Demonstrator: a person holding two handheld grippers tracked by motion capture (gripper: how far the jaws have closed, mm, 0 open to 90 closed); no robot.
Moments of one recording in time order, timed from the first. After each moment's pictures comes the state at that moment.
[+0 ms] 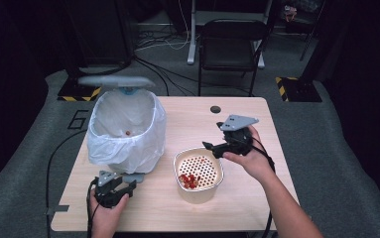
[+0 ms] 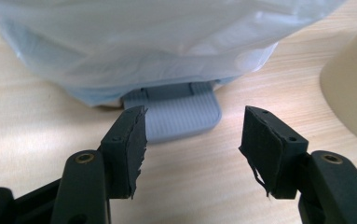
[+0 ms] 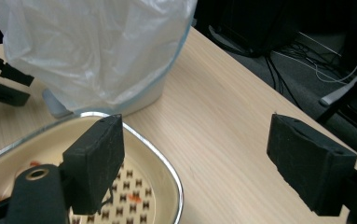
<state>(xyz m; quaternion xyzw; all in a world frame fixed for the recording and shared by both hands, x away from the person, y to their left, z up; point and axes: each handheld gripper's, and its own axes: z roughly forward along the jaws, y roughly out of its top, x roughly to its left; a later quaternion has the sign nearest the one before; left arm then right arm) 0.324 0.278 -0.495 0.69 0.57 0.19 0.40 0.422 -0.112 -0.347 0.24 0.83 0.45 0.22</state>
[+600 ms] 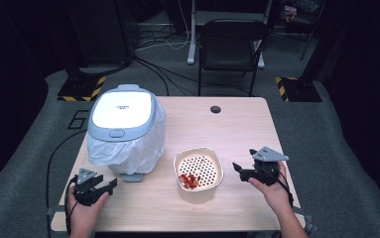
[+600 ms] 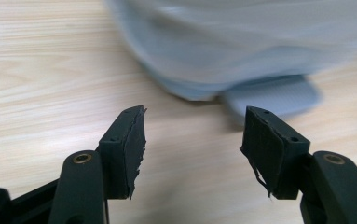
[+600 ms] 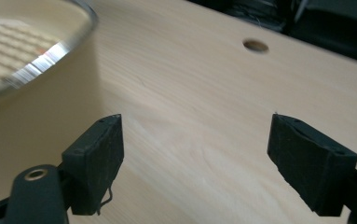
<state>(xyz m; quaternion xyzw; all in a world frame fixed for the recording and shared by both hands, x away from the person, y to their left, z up) 0.333 0.342 -0.502 0.69 0.57 0.24 0.38 0.385 -0.200 -0.449 0.38 0.78 0.43 0.26</state>
